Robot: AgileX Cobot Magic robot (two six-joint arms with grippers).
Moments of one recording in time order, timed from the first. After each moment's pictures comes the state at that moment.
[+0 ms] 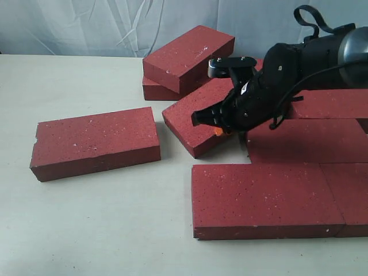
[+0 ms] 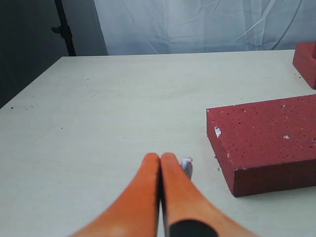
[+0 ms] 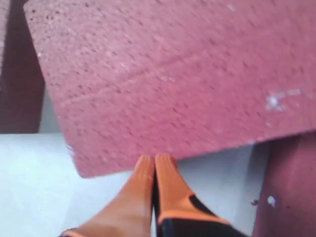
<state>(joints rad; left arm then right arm) 0.11 0.01 0.00 0.04 0.33 0.01 0.47 1.85 -1.12 0.26 0.46 -0.02</state>
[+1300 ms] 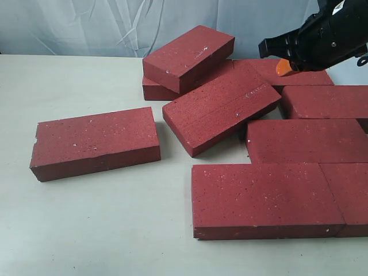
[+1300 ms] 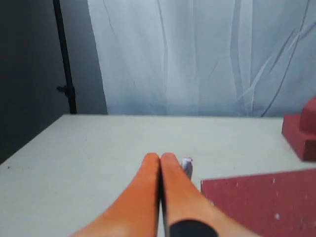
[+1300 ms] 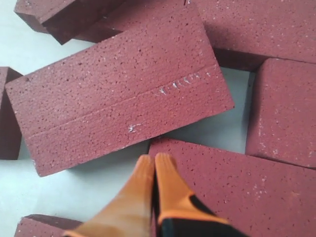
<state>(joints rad) 0.11 0.01 0.00 -0.01 0.10 0.01 0.23 1.57 -1.21 0.22 0.72 -0.11</state>
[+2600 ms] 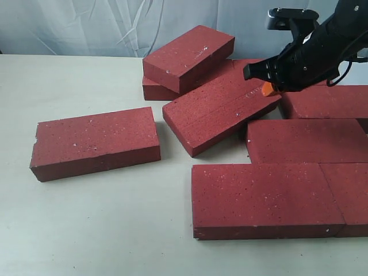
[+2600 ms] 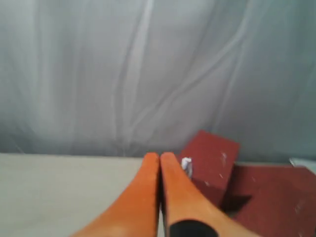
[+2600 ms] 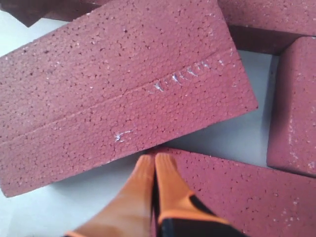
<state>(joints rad) 0.05 0.78 -0.42 0.93 -0.41 -1.16 0.23 1.74 -1.21 0.26 0.62 -0.14</state>
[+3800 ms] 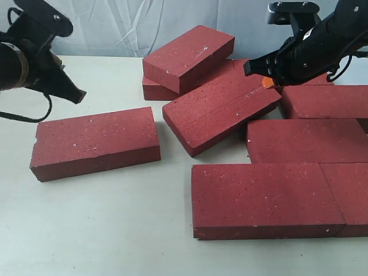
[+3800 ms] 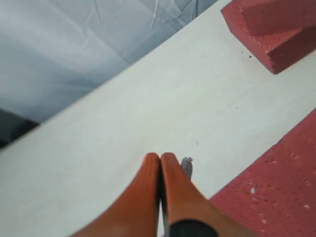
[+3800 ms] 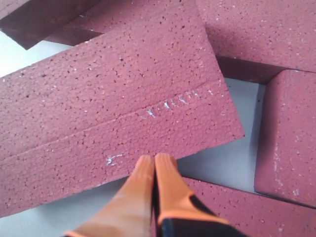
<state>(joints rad) -0.40 1.45 -0.83 1.33 0.34 -0.96 0.23 1.74 -1.21 0.24 0.55 -0.17</state>
